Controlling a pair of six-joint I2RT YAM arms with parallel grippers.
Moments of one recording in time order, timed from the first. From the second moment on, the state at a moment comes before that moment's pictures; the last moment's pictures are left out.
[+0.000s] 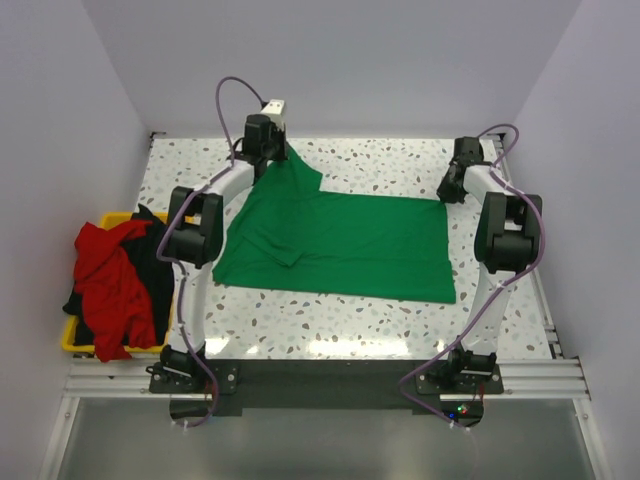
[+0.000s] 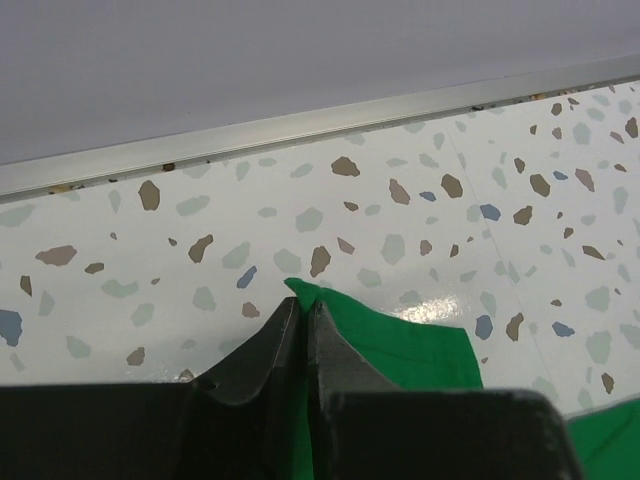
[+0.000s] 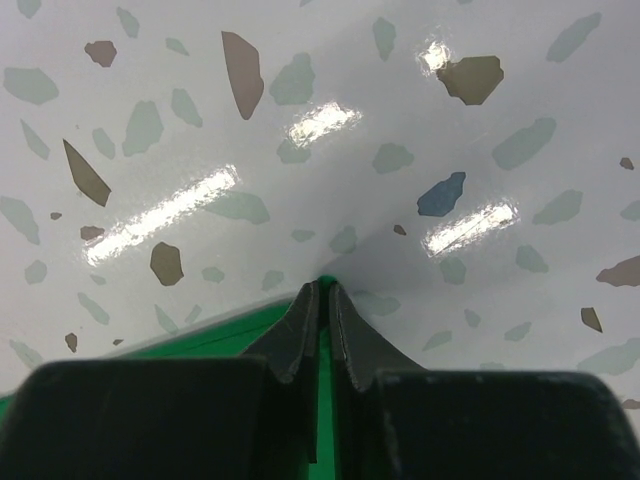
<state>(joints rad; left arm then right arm) -0.26 2.34 1.85 0.07 0.07 -0.13 -0.08 2.16 1.61 -0.46 0.14 0.43</state>
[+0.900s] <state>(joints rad) -0.26 1.77 1.29 0.06 0.02 -0.35 -0.08 1.84 1.34 -0.47 0.14 0.47</state>
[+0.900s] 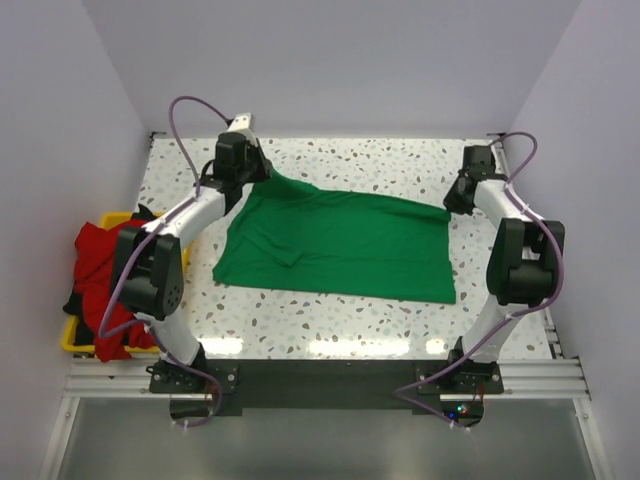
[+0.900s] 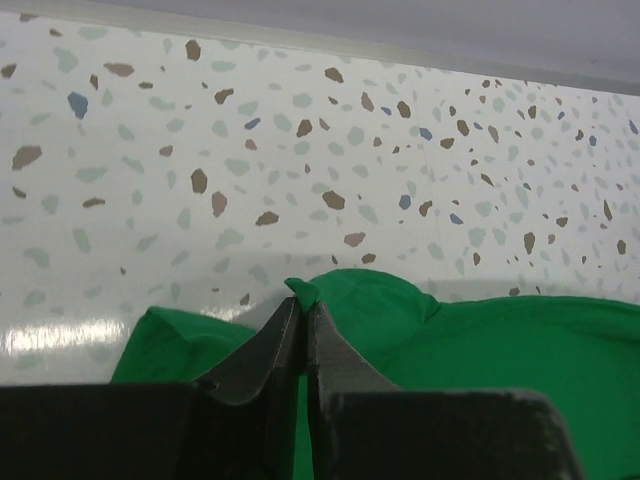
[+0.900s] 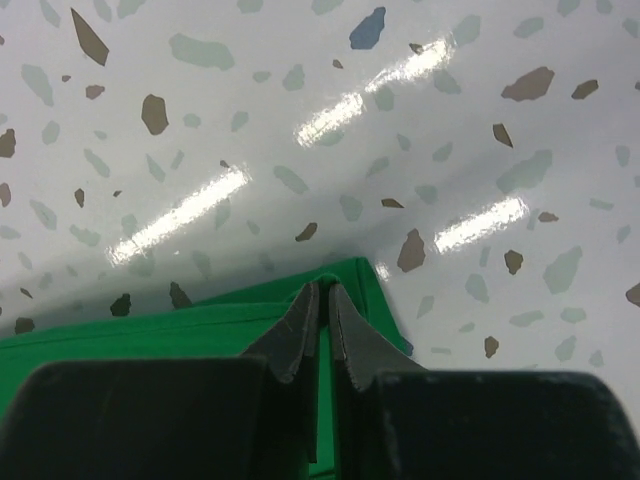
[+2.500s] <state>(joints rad) -0.28 1.25 0.73 -0.25 -0.13 -0.64 -0.09 1.46 0.86 -0.41 0.15 0.54</state>
